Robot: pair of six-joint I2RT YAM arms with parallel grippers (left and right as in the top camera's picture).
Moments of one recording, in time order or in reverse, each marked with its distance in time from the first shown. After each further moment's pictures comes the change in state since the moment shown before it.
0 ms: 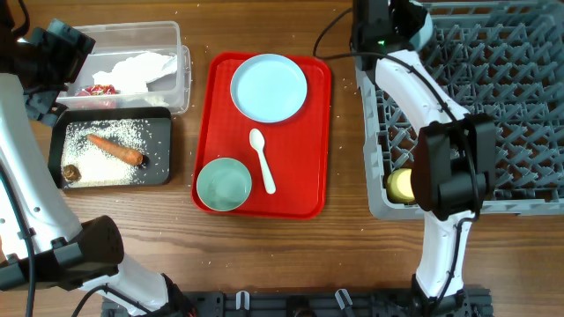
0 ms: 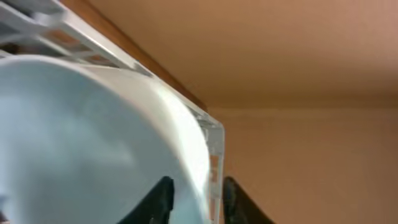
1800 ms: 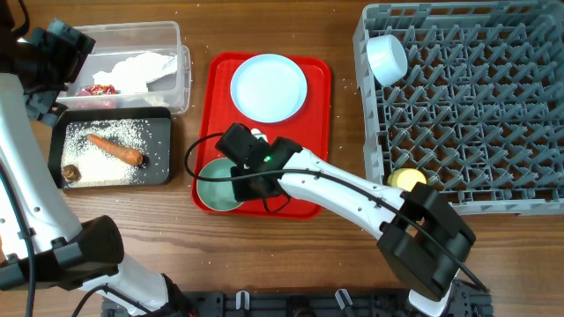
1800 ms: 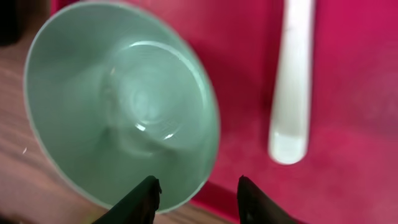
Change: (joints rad) left arm 0.000 0.000 0.000 0.000 0.000 0.000; right arm 0.671 -0.274 -0.354 -0.582 -1.099 1.622
